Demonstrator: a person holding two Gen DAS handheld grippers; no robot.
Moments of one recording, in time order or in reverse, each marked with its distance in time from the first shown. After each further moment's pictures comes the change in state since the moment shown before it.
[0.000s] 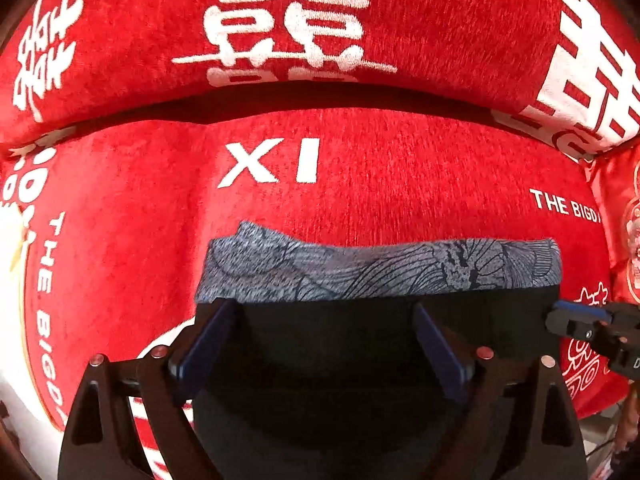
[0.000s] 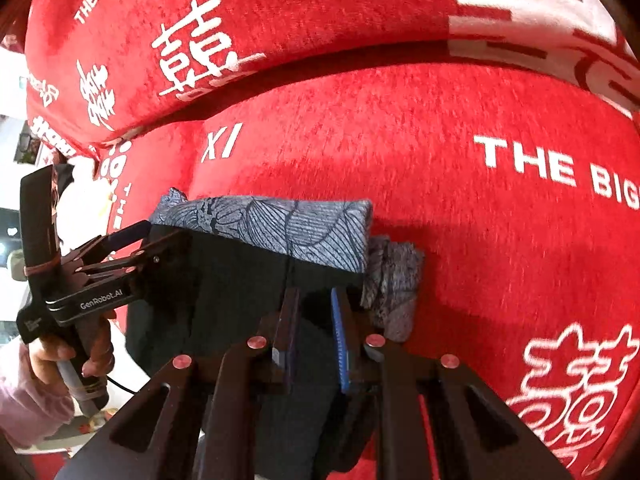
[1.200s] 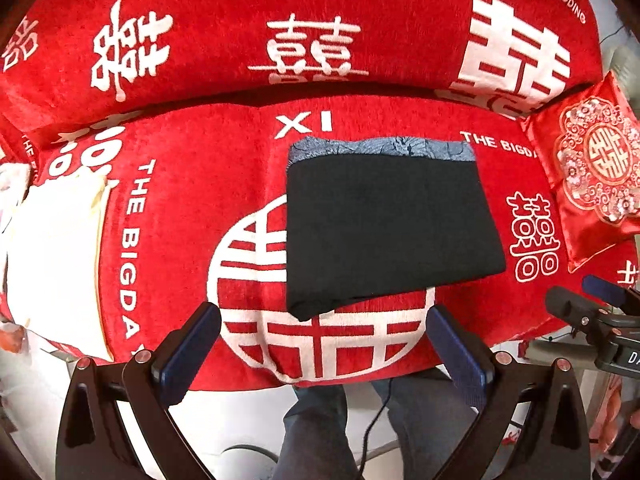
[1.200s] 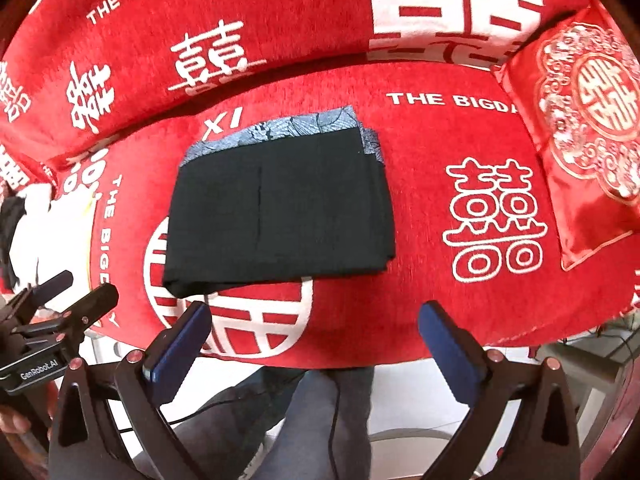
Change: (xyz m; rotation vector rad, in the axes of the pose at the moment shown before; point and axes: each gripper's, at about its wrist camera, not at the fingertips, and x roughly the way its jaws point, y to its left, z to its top) left arm -0.177 0.051 -0.121 0.083 0.000 -0.038; right arm -0.112 0.131 -0.164 0.131 -0.179 -0.298
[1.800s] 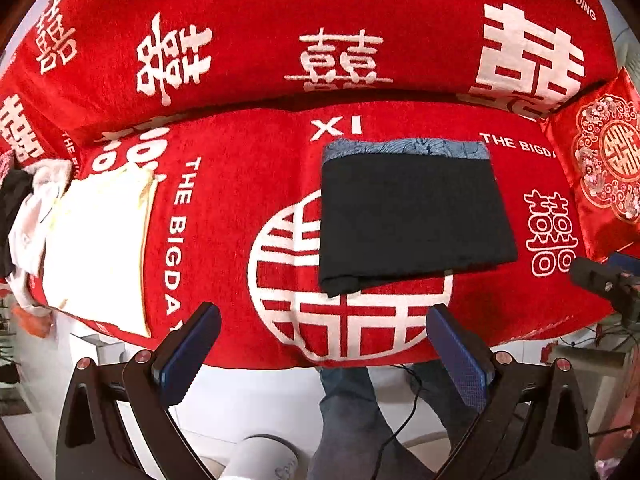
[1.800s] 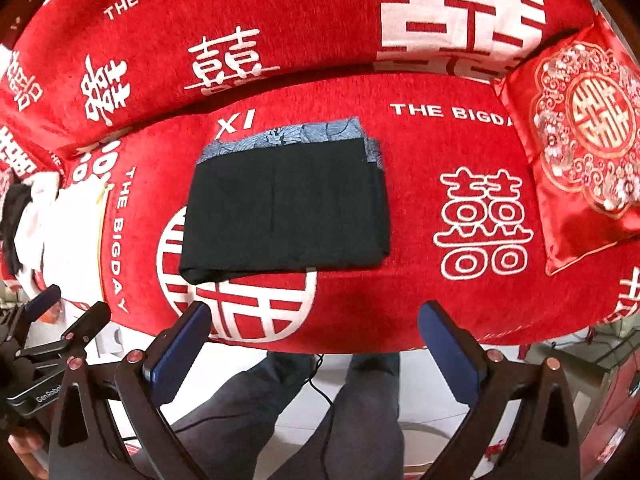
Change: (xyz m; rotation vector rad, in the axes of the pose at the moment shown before) left arm -0.041 -0.014 -0.021 -0.027 -0.025 0.146; right arm -0.026 0.000 0.006 -0.065 0.038 0.002
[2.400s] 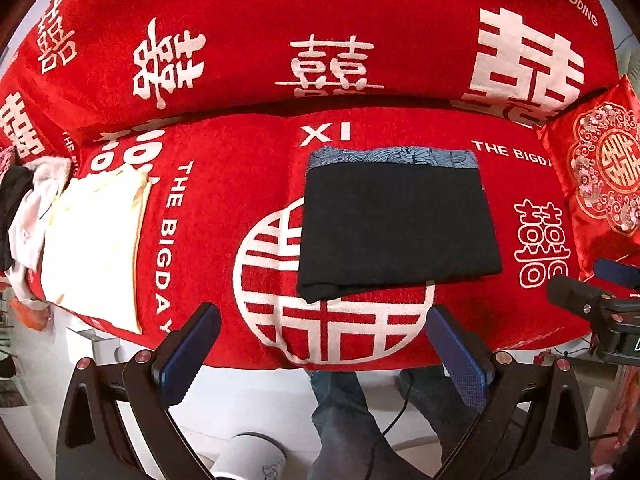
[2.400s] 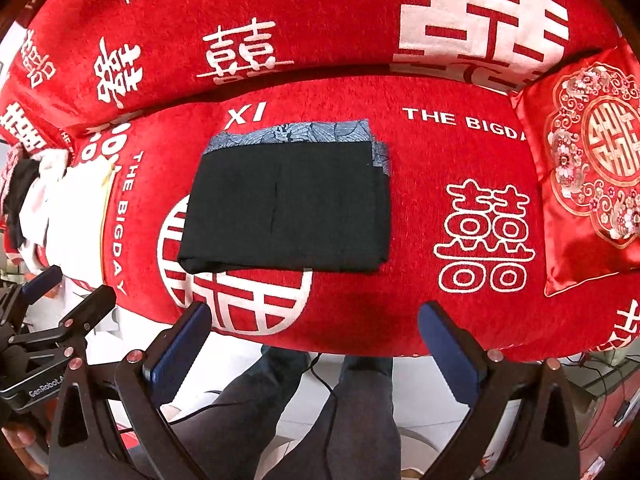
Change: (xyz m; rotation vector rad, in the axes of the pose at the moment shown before) left arm -0.004 -0.023 0.009 -0.018 0.009 -0.004; right arm -0.001 -0.003 0.010 -0.065 0.015 0.030
